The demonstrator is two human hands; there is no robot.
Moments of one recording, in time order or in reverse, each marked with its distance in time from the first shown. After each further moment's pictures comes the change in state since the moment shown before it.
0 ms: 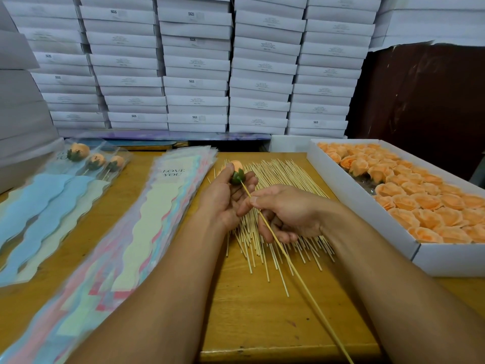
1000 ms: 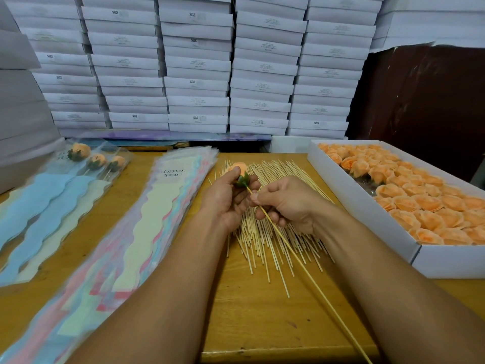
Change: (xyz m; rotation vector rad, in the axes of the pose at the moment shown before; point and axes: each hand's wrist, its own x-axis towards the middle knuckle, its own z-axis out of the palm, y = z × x) left_hand -0.002 -0.001 0.000 0.114 0.002 0.059; right_hand 0.015 0.008 0.002 0.134 0.353 -0.057
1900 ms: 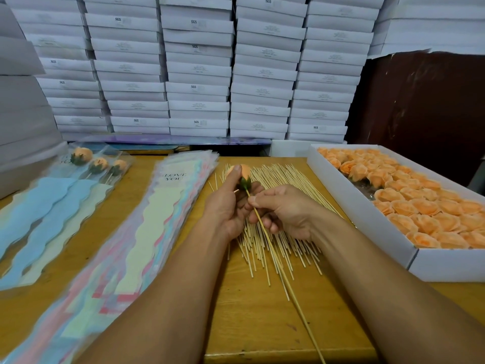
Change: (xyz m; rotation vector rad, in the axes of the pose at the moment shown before) left_hand 0.003 -0.007 0.000 -0.014 0.008 0.004; right_hand -0.001 0.001 0.004 0.129 -0.072 0.027
